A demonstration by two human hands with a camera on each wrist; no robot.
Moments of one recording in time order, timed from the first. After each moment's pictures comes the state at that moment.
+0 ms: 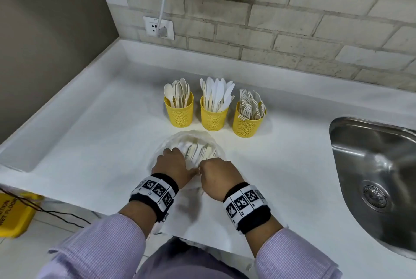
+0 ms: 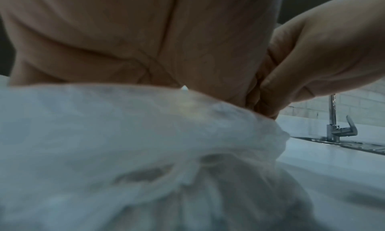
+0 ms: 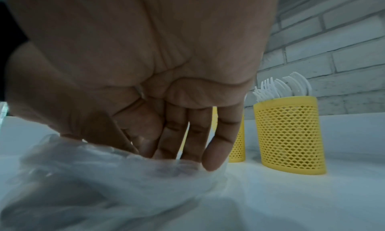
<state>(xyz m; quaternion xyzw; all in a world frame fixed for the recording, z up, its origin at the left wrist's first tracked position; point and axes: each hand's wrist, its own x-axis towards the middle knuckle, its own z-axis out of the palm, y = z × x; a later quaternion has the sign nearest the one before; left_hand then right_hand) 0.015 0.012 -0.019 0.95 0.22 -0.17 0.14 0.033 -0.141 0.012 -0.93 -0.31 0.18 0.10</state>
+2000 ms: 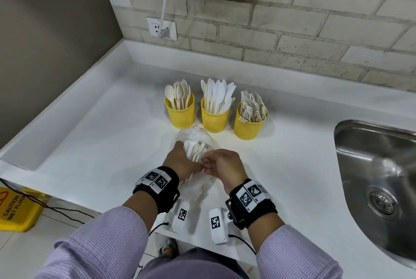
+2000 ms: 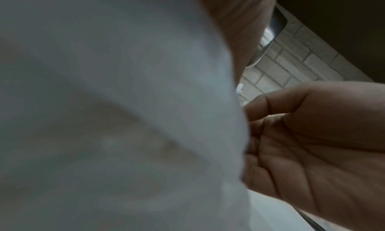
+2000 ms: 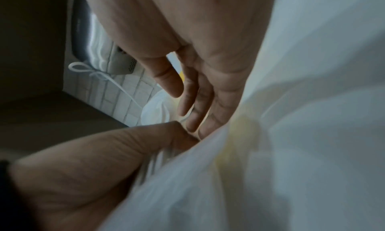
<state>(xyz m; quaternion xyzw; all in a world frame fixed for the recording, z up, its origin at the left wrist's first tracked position) 0.031 0.004 -0.009 0.84 0.26 -0.12 0.46 0.059 -0.145 -0.002 -0.66 0.12 0.28 0.69</state>
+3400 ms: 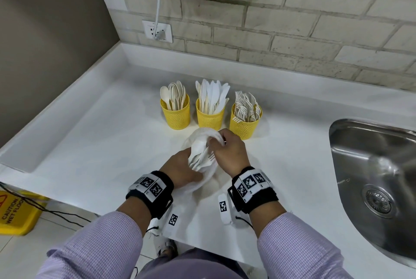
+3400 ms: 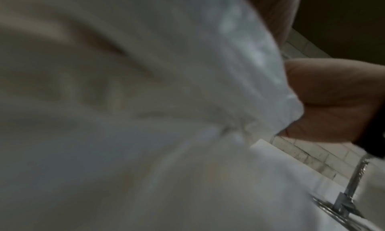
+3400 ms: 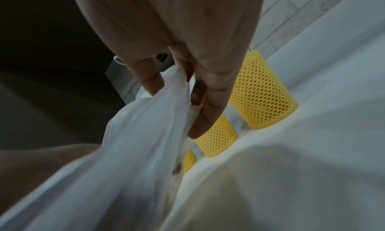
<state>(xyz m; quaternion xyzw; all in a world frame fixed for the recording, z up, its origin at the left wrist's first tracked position) 0.019 -0.006 -0.002 0.87 0.08 -0.14 0.47 0.084 -0.163 0.023 -0.84 -0.07 0.11 0.53</state>
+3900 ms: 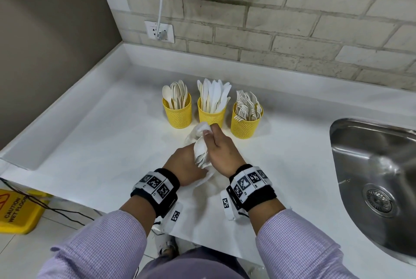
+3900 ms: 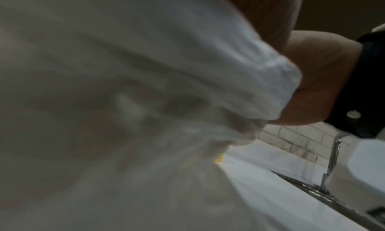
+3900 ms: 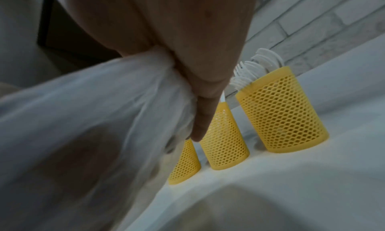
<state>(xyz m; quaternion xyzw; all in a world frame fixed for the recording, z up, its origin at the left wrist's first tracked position) 0.014 -0.017 0.011 0.93 0.06 -0.08 0.35 0.074 -0.150 0.035 -0.83 -0.20 0.14 0.51</state>
